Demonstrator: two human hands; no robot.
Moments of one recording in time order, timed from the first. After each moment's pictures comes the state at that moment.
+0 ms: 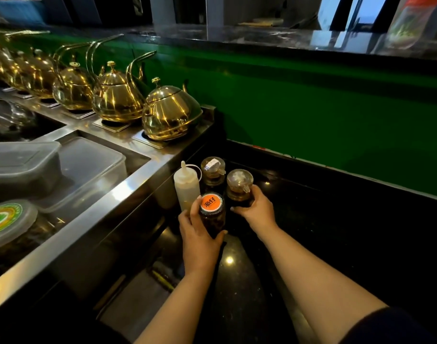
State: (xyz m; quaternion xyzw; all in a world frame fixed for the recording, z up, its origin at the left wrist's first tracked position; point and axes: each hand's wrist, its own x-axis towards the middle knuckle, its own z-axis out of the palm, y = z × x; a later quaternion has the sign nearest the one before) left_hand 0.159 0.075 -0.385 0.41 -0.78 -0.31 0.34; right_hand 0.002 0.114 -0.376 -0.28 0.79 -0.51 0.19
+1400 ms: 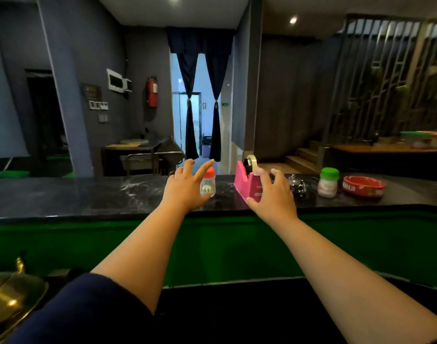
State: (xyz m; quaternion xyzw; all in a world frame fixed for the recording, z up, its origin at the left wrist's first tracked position) left_hand -0.160 0.095 -0.033 0.01 -0.96 0.03 0.28; right_hand -0.180 0.319 -0.051 -0.14 0.92 -0.24 -0.27
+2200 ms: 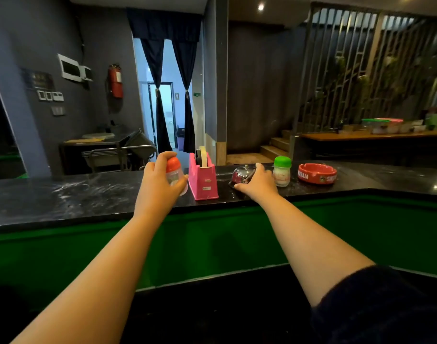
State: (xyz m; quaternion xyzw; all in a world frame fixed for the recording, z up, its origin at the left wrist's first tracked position) left_hand -0.157 0.194 -0.038 0.00 -0.86 -0.36 0.37; right_hand -0.278 0.405 -0.053 0.01 0.93 -0.33 -0.14
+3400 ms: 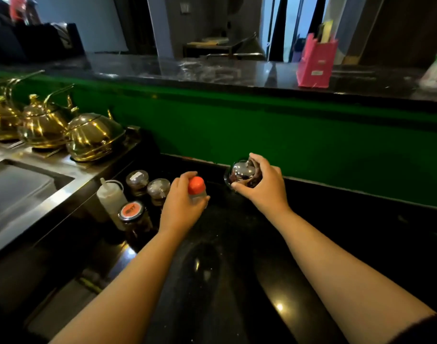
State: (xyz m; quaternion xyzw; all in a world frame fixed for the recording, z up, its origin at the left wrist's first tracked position) left_hand 0.054 0.170 -0.265 0.26 -0.86 -0.32 0.30; right_hand -0.087 0.317 -0.247 -0.30 0.83 -0.48 0.00
